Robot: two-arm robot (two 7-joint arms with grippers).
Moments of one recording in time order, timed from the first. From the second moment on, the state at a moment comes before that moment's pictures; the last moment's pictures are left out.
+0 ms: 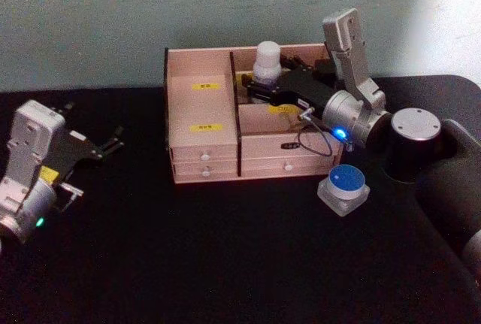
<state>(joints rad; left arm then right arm) -0.20 0.60 0.45 -1.41 -0.25 -0.12 0.03 0.70 0.14 -0.39 -0.76 0.27 -0.13 0.52</state>
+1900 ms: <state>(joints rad) -0.20 0.60 0.45 -1.41 -0.25 -0.12 0.03 0.15 0.53 -0.28 -1.47 0.39 0.00 0.50</state>
